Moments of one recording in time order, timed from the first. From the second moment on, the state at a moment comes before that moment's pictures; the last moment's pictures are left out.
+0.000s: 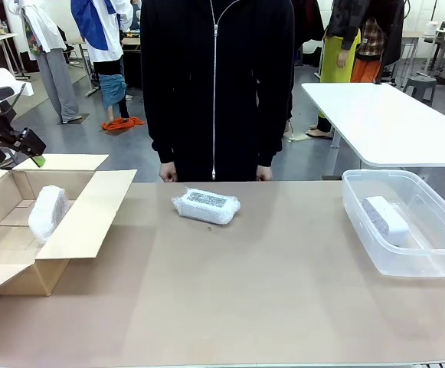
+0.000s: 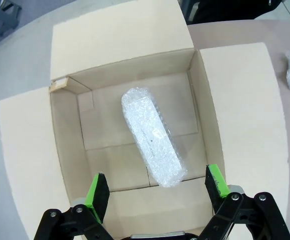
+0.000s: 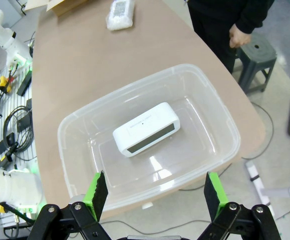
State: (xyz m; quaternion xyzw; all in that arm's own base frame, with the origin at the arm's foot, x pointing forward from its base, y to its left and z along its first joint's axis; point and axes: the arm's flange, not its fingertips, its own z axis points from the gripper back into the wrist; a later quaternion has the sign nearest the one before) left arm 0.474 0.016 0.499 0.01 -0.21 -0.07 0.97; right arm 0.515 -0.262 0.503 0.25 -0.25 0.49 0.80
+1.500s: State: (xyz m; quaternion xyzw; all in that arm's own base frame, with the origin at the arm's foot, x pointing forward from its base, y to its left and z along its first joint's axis) left arm 0.474 0.016 0.500 0.01 -0.22 -0.08 0.97; right arm 0.515 -0.262 0.503 0.25 -0.25 0.49 0.80
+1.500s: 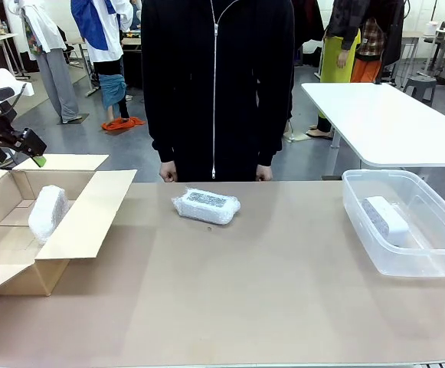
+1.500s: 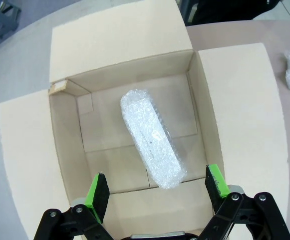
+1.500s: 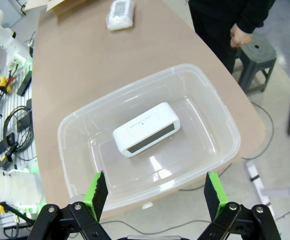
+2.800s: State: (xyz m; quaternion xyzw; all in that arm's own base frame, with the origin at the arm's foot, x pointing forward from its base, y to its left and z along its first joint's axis) left arm 0.396 0.144 0.559 -0.20 -0.21 -0.49 0.82; right arm 0.515 -0.262 0.503 0.25 -0.25 0.49 0.80
